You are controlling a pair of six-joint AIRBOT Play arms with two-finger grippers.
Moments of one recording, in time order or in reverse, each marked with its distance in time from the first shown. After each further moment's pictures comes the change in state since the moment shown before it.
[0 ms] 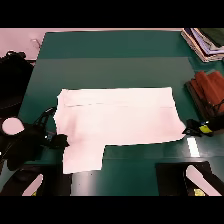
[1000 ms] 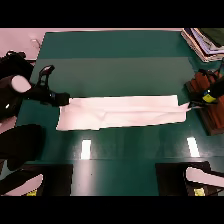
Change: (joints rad) left arm -0.001 -0.559 0.537 0.165 0.356 0.043; right arm 0.199 -0.423 0.577 -0.093 0.050 0.074
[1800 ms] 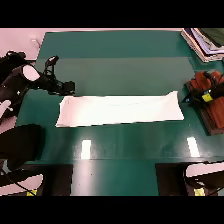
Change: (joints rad) left arm -0.029 -0.134 0.120 -0.074 0.078 -0.015; right arm -0.263 -0.257 -0.009 0.349 -0.071 -0.204
